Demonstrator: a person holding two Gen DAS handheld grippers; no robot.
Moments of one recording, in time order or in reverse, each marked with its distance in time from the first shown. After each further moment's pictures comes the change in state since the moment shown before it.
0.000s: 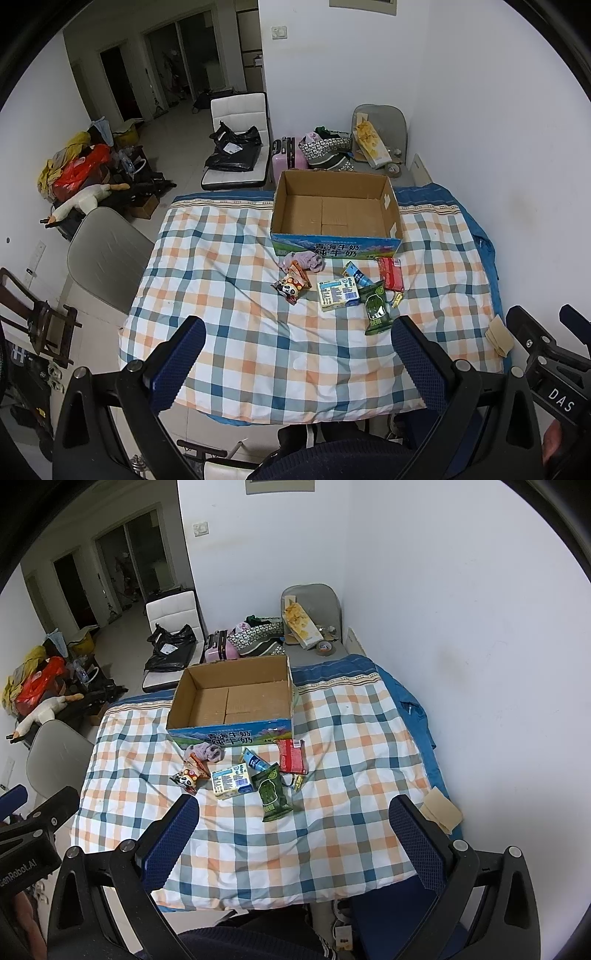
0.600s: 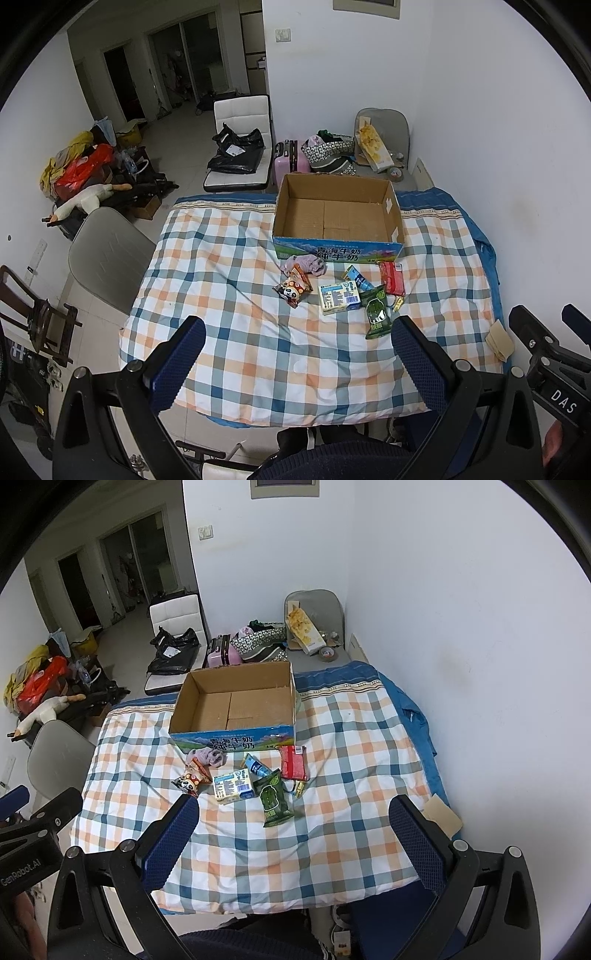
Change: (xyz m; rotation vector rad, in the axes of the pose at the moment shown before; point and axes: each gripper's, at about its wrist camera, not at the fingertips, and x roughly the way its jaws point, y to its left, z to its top) left arm -0.001 0.003 0.003 0.005 -0.009 0.002; right arm -0.003 0.002 0.013 -0.004 -0.016 -0.002
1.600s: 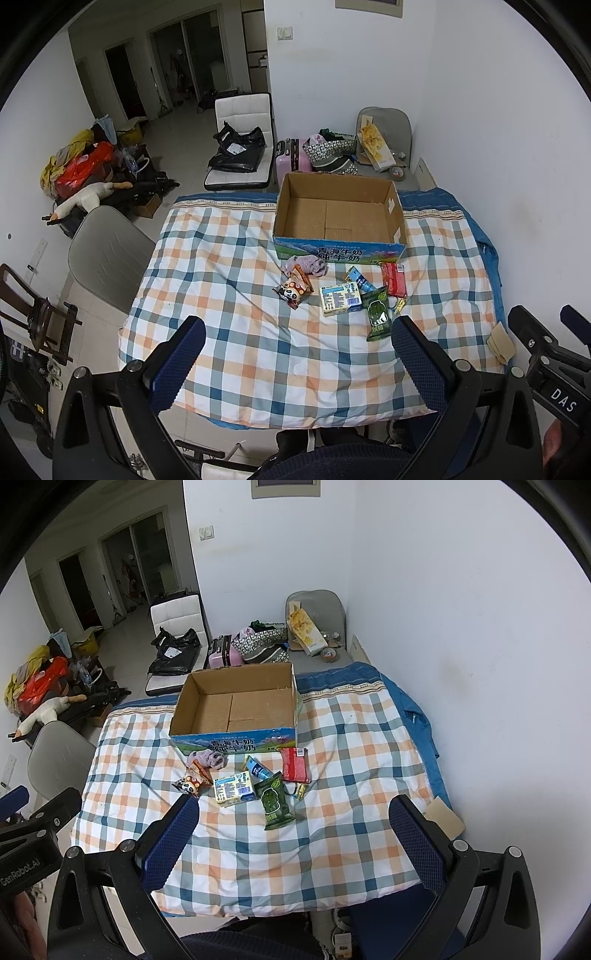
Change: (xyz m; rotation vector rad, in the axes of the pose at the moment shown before) left arm 0.007 0.006 0.005 -0.012 0.000 0.004; right arm -0.001 0.003 -0.007 -0.002 -0.012 0.004
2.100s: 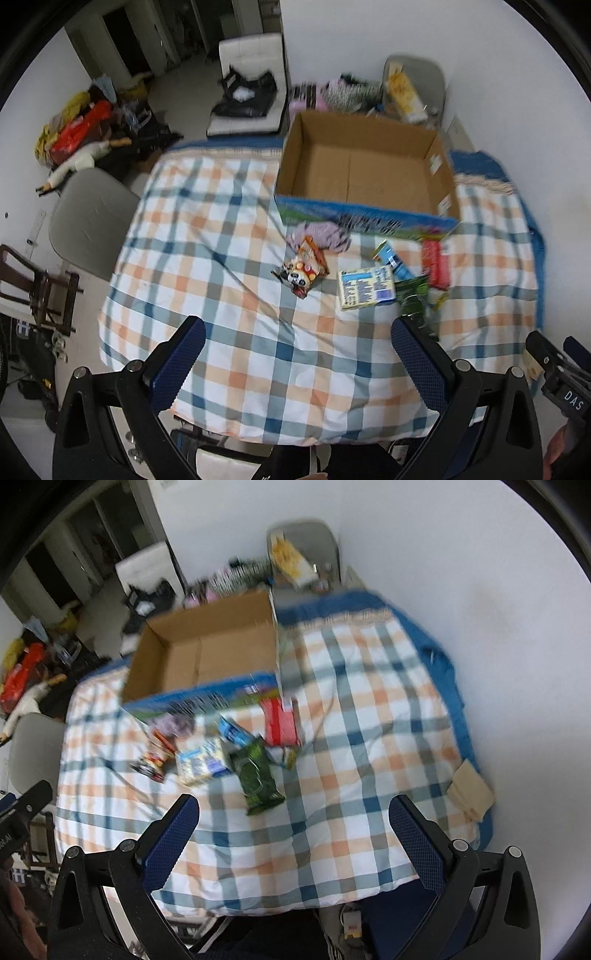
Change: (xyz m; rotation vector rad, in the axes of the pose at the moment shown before) left arm 0.185 -0.014 0.015 -0.040 0.236 0.070; right arm 0.188 -0.025 0.003 0.072 0.284 0.005
